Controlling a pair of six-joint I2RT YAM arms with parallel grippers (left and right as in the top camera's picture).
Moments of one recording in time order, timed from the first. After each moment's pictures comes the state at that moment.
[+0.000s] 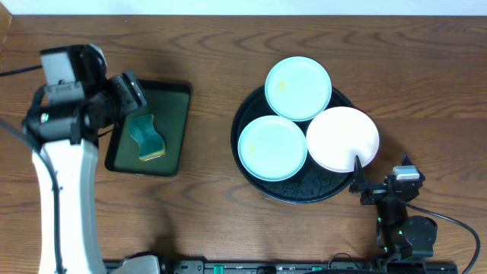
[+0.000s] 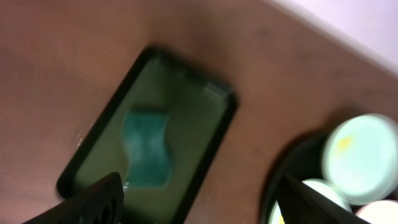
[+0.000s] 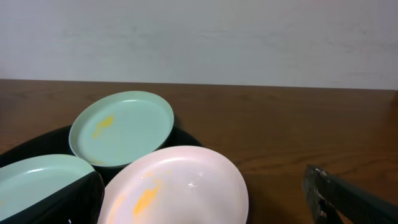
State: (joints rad) left arm 0.16 1.33 1.44 -0.99 0.13 -0.32; right arm 0.00 0.01 0.01 -0.07 -0.07 -0.01
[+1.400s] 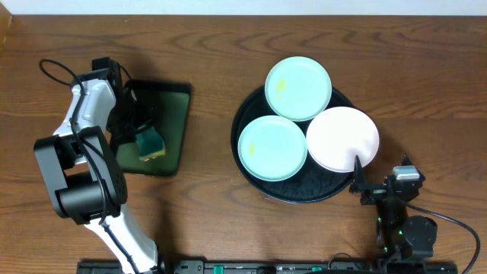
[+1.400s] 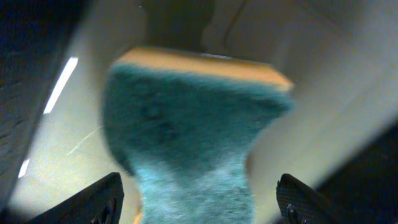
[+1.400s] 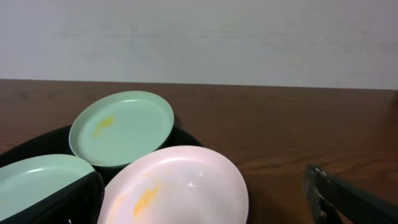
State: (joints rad) left arm 0.24 2.01 1.43 -1.00 0.15 -0.24; right arm 0.00 0.01 0.01 -0.07 -0.07 -0.01
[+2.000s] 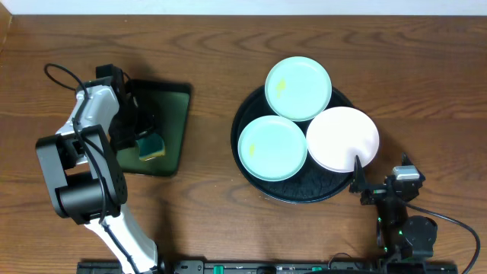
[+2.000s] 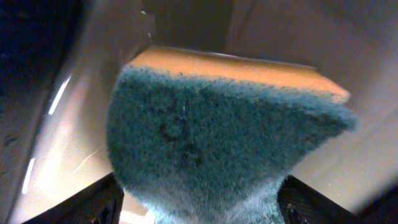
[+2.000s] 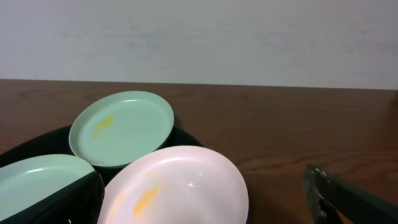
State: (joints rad) left arm 0.24 2.01 1.35 -0.92 0.10 -0.22; right arm 0.00 0.01 0.01 -0.07 -0.07 -0.01
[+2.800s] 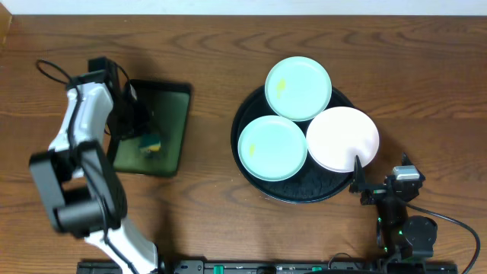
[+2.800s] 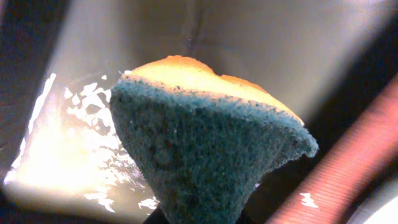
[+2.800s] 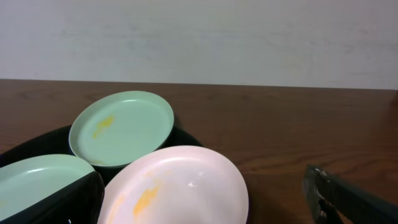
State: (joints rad) left arm 0.24 1.87 1.40 -1.02 0.22 -0.20; right arm 0.00 0.01 0.01 -0.07 -0.07 -0.01
